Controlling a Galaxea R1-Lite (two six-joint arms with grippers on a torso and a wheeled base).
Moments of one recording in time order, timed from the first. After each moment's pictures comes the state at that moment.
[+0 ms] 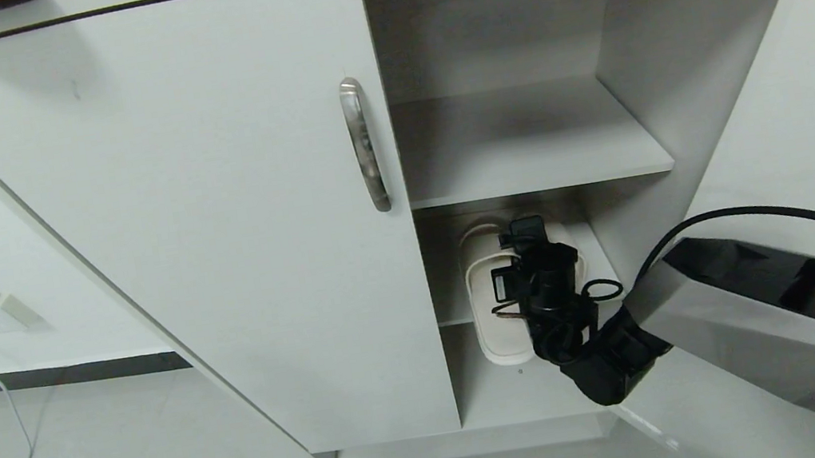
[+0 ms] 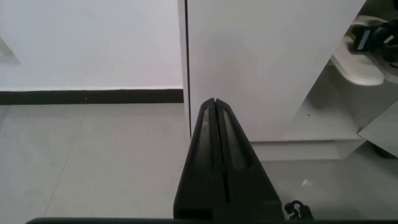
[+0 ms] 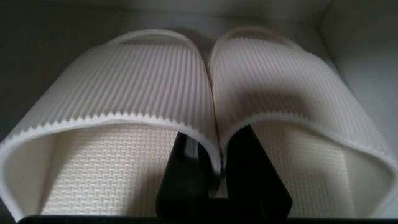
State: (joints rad) left arm 0.00 0.00 0.00 0.00 0.01 0.00; right arm 0.62 2.49 -1.39 -1.14 -0.64 -0.03
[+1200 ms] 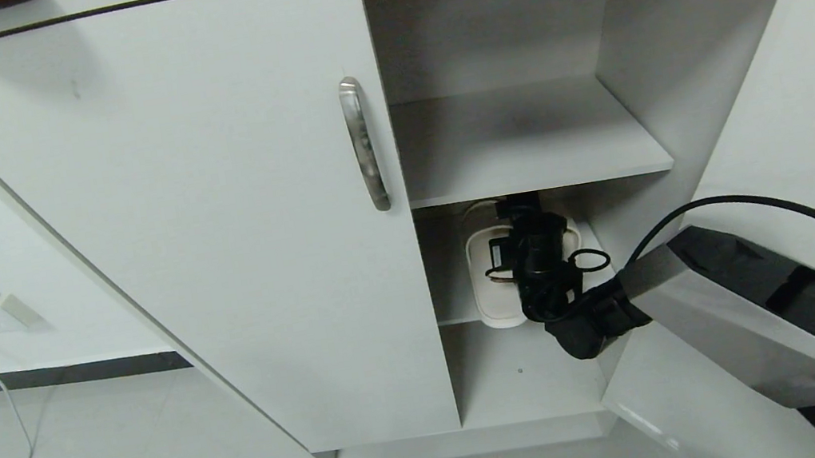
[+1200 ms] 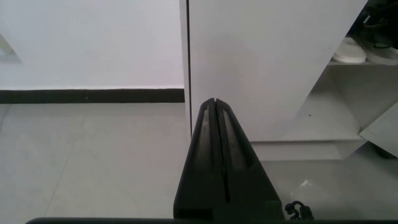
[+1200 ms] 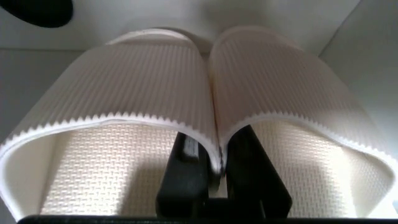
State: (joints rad) left arm 0.00 0.00 0.00 0.00 0.01 0.00; right arm 0.57 2.57 -1.69 -0.94 -0.64 -0.02
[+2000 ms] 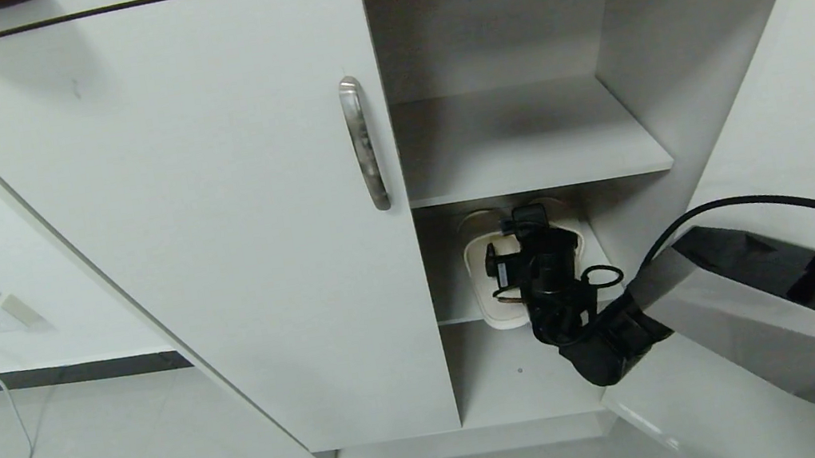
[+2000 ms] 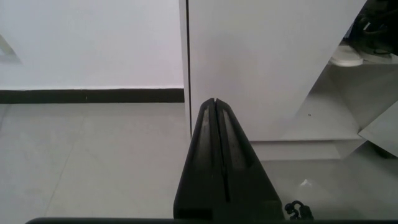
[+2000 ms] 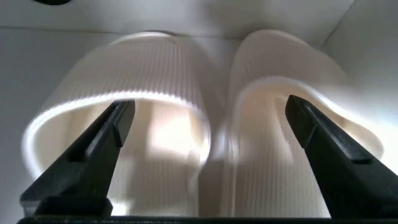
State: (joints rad) left arm 0.00 0.00 0.00 0.00 0.01 0.00; right arm 0.61 2.48 -1.43 -1.08 -0.65 -0.03
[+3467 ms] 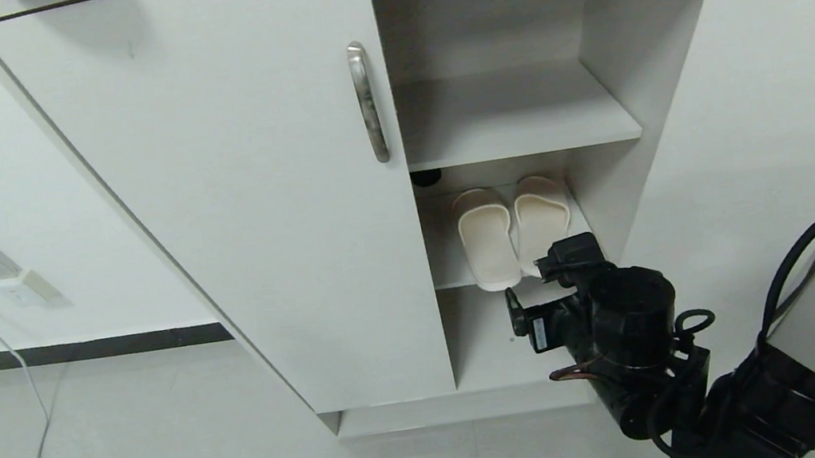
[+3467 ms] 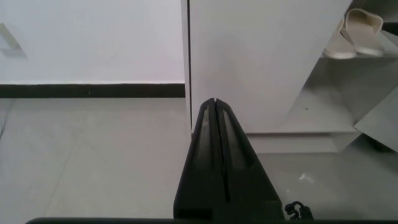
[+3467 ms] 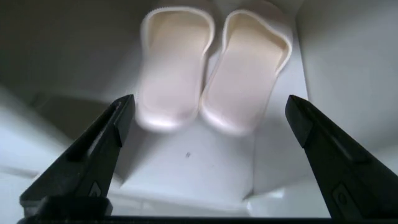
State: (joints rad) left arm 0.00 0.00 0.00 0.00 0.01 0.00; right arm 0.78 2.09 -0.75 -1.29 -0.66 -0.03
